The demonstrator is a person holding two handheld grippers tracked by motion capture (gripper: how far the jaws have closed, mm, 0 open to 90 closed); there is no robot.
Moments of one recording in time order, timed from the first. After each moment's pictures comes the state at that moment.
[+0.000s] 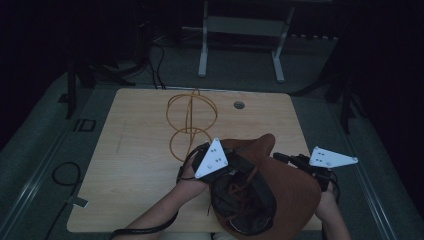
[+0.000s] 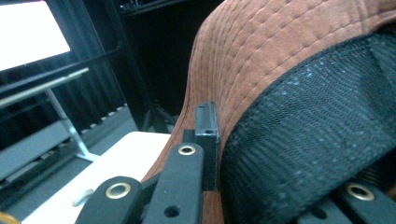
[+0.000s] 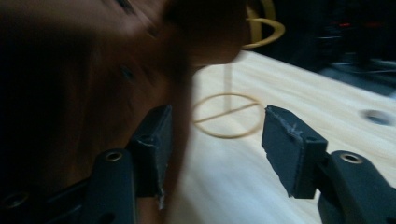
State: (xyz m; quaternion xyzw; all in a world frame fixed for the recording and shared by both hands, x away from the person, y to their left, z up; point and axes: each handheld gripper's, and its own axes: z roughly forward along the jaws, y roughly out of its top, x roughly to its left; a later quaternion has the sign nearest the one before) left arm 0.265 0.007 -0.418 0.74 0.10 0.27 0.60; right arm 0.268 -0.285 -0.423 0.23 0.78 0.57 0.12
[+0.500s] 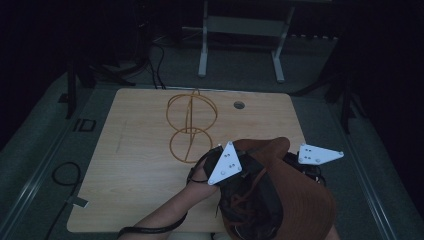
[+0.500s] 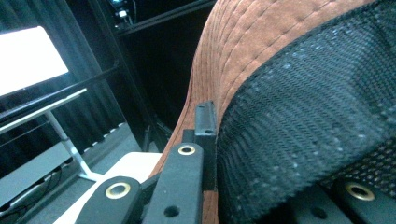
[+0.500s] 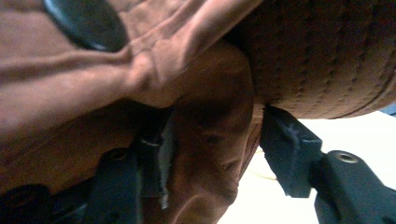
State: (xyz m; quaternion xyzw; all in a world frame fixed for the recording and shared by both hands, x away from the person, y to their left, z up) left arm 0.257 -0.016 -0.407 0.73 0.07 0.29 0.62; right arm 0.274 -0.253 -0.415 0.16 0.76 0.62 0.08
